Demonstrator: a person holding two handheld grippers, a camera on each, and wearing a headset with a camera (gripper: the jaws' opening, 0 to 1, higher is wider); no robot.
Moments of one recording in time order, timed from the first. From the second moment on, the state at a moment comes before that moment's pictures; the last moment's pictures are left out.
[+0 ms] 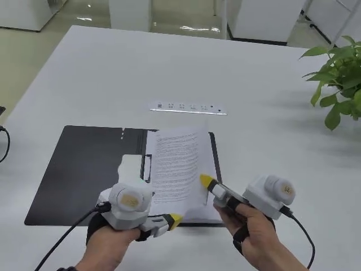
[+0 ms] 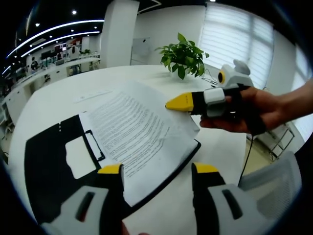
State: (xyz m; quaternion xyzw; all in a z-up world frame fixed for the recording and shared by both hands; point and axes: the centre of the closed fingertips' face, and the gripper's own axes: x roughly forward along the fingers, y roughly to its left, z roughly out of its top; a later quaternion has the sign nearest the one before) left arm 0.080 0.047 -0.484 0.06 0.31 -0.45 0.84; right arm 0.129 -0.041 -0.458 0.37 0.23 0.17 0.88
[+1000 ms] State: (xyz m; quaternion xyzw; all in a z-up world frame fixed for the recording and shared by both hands) left arm 0.067 0.147 -0.455 0.05 0.30 -0.38 0.87; right arm 0.155 0.091 -0.430 0.41 0.23 0.25 0.85
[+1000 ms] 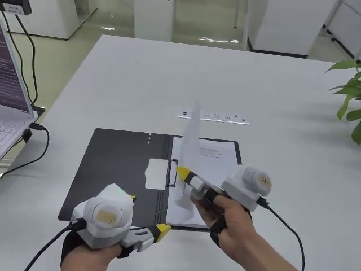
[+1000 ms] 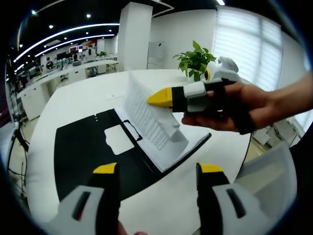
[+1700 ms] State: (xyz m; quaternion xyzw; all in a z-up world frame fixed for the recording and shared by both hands) left arm 0.071 0.201 -0.454 0.00 0.31 -0.31 0.90; right arm 0.174 0.158 -0.442 0.46 0.26 0.27 0.80
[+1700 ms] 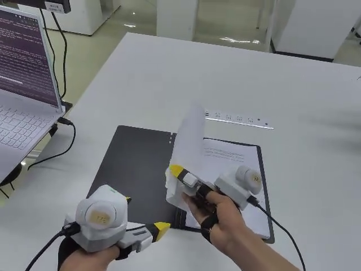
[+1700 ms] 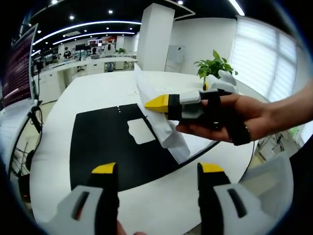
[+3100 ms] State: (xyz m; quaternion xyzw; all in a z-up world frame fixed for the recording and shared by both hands) left arm 0.094 0.277 -0.450 -0.03 0.30 -0.24 0.92; right arm 0.188 0.242 -0.537 0.41 0.38 0.26 0.79
